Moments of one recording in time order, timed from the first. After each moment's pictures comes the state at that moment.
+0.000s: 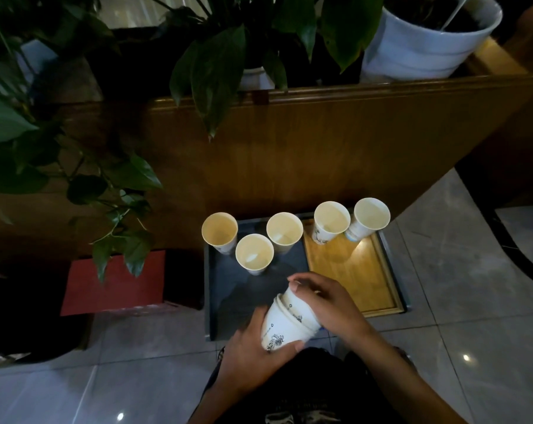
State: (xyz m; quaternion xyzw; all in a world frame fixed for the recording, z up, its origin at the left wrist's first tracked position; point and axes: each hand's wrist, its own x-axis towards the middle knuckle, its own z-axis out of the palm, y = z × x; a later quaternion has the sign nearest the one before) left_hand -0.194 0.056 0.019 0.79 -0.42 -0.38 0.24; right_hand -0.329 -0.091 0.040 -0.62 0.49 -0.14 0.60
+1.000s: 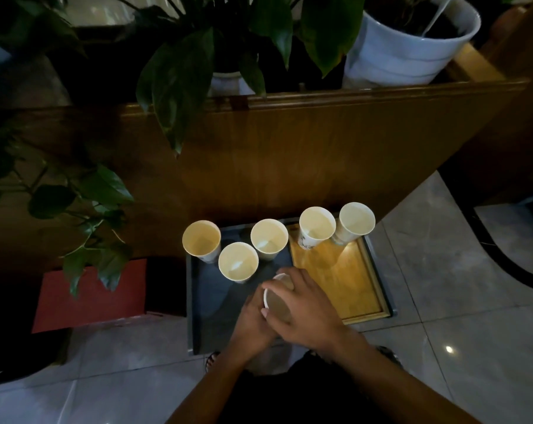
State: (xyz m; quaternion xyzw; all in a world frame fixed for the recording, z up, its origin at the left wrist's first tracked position) left_hand -0.196 -0.021 -0.039 0.73 -0.43 -0.40 0.35; right_hand -0.323 -0.101 0.019 -0.91 0.33 -0.09 0.23
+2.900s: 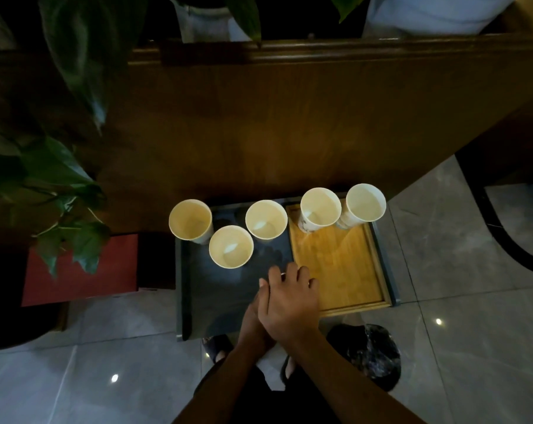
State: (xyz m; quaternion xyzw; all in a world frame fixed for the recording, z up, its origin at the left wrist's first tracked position) left_hand -0.227 -0.020 -0.090 0.73 -0.43 -0.42 0.31; right_hand -0.291 -0.079 -0.033 -0.85 0.52 -0.03 0.05
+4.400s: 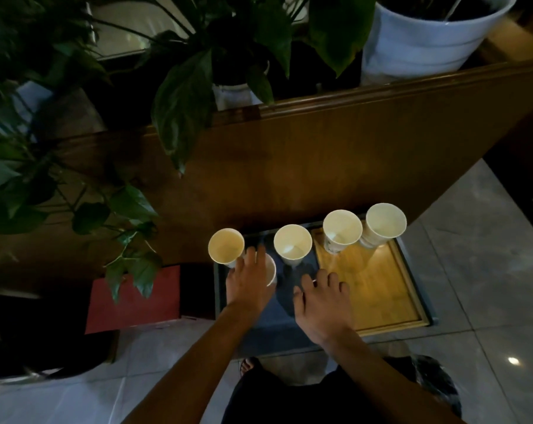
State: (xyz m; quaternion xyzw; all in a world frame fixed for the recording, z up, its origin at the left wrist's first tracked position) left_hand -0.125 -0.078 -0.018 0.84 -0.53 -0.12 -0.03; right_hand -0.295 -0.106 -0.028 -0.86 0.50 0.02 0.09
